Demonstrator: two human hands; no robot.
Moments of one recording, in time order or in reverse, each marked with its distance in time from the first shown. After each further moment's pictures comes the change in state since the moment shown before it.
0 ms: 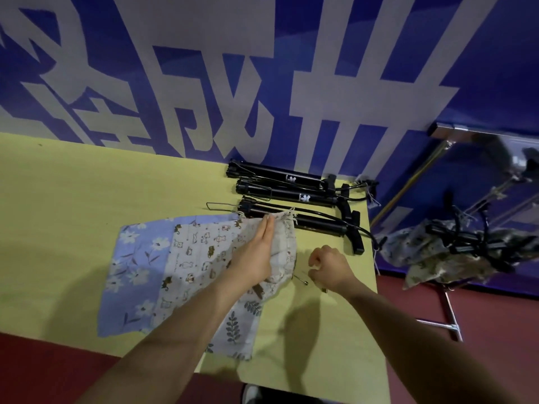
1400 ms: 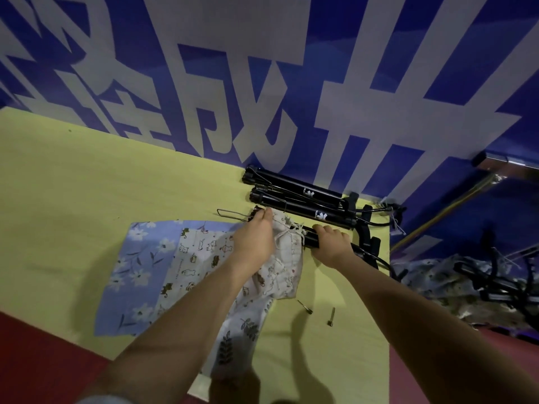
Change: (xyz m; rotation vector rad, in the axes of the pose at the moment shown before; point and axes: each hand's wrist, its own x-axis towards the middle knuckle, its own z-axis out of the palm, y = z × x) left_hand 0.062 -0.003 -0.032 0.042 0.183 -0.228; right_hand 0.104 -0.019 -0.036 -0.342 -0.100 -0.062
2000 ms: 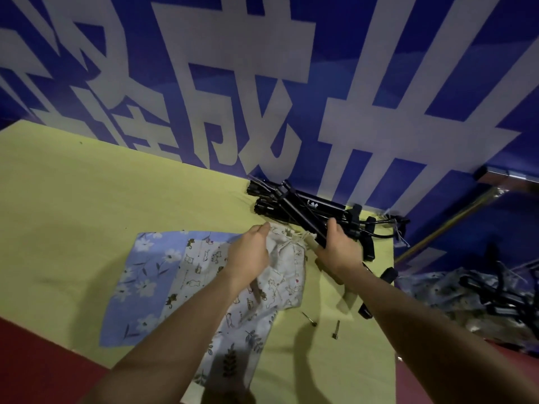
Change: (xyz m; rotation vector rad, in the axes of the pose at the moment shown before) left_hand -0.011 -0.018 -0.008 -0.087 0.061 0.045; right_hand -0.012 -0.007 -0.022 0.214 0.283 0.020
